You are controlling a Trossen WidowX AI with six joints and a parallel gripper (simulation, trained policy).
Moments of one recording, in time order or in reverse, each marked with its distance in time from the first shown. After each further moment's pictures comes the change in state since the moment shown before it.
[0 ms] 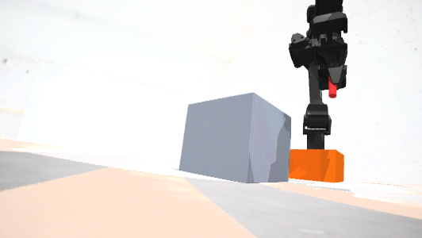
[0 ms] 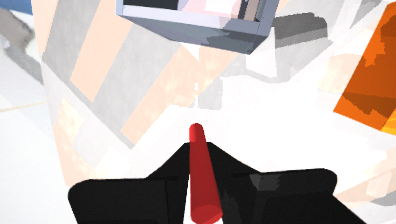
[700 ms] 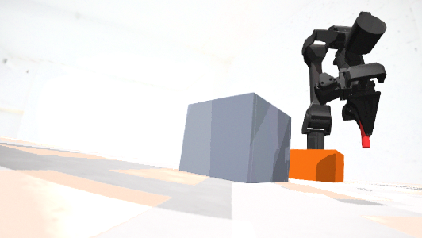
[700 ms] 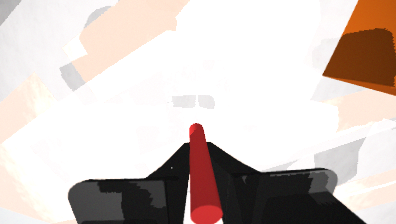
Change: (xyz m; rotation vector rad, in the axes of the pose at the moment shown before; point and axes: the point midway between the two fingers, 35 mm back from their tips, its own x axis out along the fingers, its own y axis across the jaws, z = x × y) arm 0.066 -0.068 -0.053 0.015 0.075 -0.167
